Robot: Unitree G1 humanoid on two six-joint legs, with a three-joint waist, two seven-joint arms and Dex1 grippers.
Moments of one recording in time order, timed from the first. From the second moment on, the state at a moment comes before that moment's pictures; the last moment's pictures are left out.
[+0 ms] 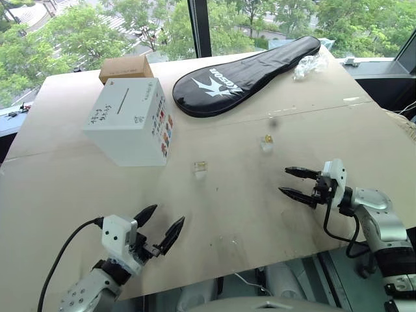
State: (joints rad) left arm 0.64 0.36 0.23 -0.57 -0.47 0.16 -0.61; right arm -0.17 -0.53 -0.02 0.13 0.41 0.04 1.13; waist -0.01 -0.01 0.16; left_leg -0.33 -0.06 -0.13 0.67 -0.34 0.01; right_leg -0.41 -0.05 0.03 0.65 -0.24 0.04
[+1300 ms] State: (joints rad) left arm 0.29 0.57 0.35 -0.76 -0.86 0.43 -0.50; right arm -0.50 -0.20 -0.01 0.20 0.26 0.26 0.57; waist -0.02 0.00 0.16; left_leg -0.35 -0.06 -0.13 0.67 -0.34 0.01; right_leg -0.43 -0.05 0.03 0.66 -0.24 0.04
